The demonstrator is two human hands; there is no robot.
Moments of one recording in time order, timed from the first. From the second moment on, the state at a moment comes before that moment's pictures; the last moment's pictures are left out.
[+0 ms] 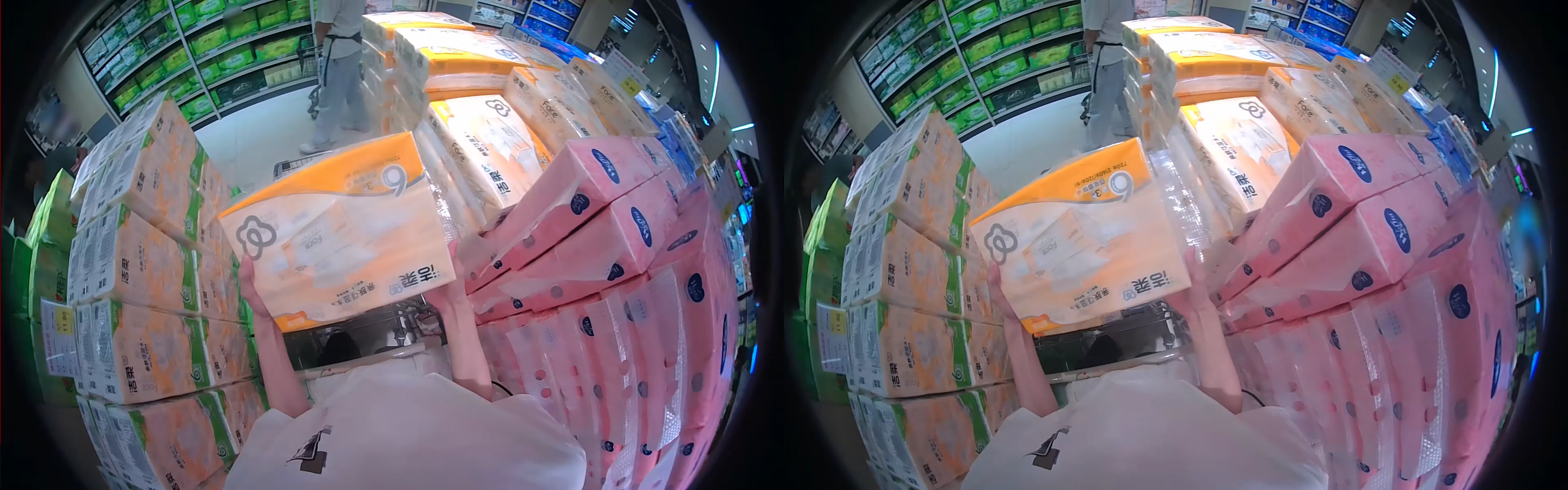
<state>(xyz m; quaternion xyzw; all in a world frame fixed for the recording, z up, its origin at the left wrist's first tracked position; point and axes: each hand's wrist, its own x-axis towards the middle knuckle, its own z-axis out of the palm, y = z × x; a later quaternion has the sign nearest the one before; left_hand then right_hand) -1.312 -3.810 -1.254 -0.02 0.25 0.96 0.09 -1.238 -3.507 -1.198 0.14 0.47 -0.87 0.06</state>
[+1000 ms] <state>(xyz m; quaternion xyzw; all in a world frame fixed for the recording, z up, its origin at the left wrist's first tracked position) -1.501 -3.707 -1.127 0.23 0.56 0.79 0.13 -1.274 -3.529 -1.178 0.07 0.52 -0.82 -0.23</state>
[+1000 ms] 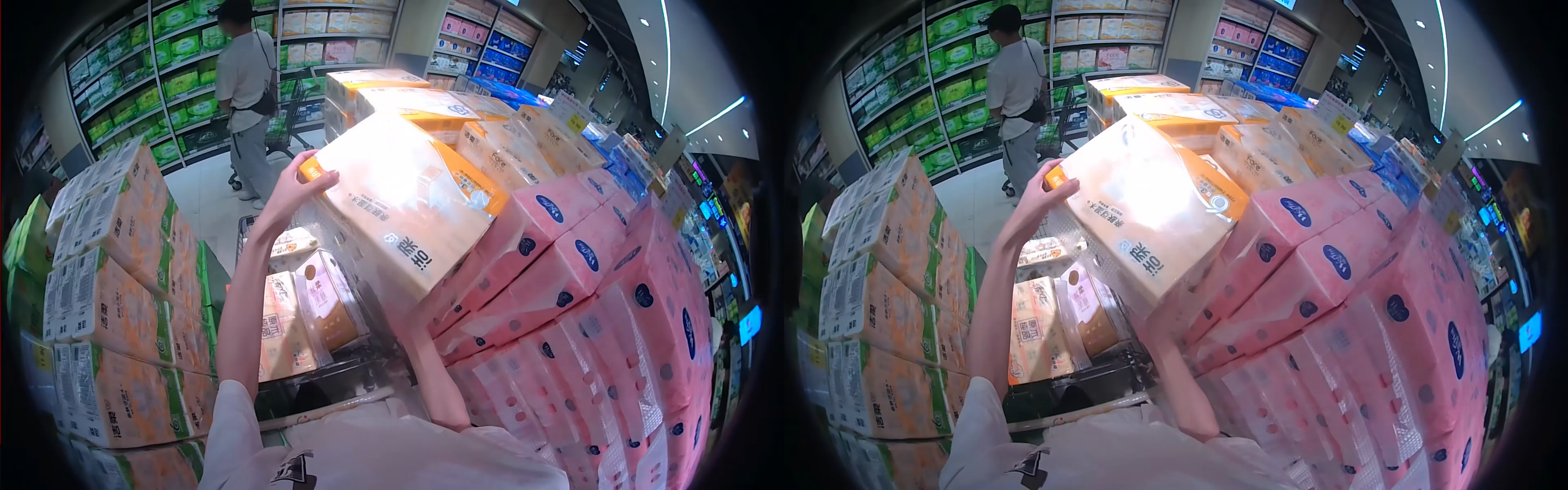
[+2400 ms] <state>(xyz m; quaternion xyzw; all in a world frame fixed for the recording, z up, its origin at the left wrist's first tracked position) -1.468 -3.552 -1.160 0.32 0.65 0.69 0.07 -1.311 -3.504 -1.182 0.05 0.53 -0.81 -0.24</state>
